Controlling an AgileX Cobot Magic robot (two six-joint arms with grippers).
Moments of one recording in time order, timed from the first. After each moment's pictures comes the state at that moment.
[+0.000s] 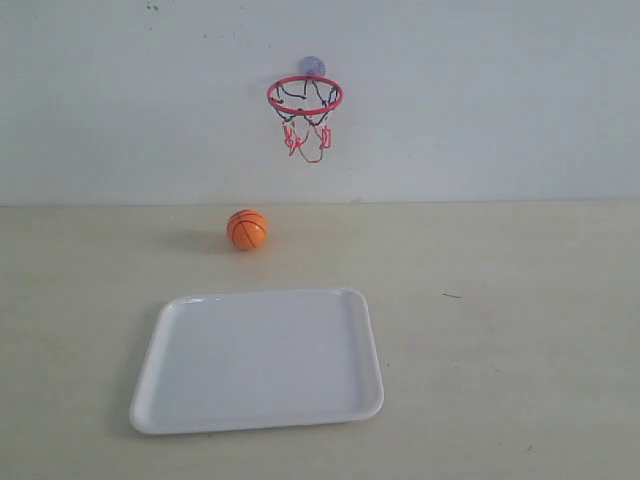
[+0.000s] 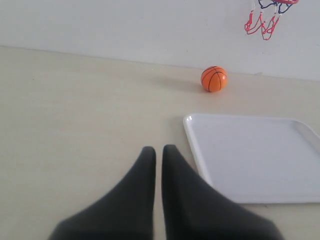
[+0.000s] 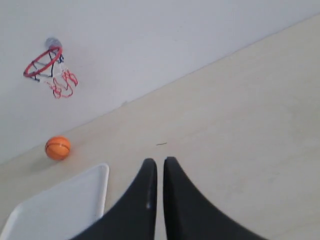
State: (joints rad) left arm -0.02 0.00 0.00 -0.21 0.31 0.05; right arm 0.07 0.18 -0.06 0.47 0.15 0.00
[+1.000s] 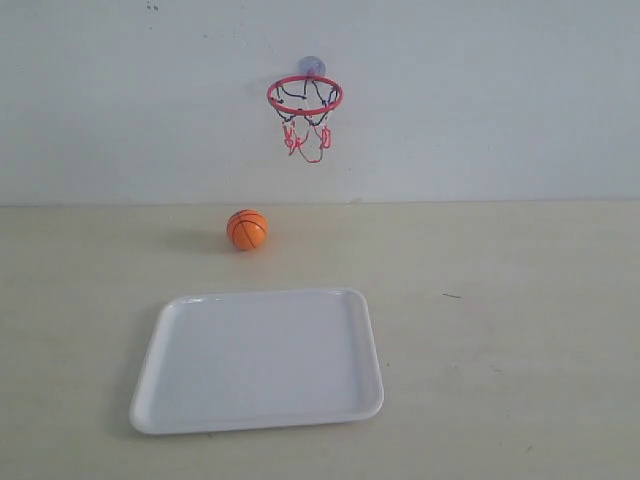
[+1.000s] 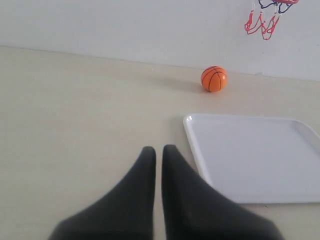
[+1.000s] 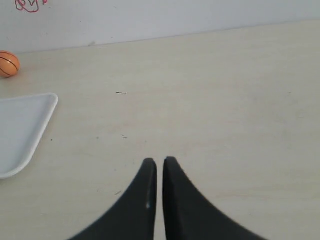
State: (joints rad) left arm -0.02 0.00 0.00 -0.21 0.31 0.05; right arm 0.07 0.10 0.00 0.19 0.30 -0.07
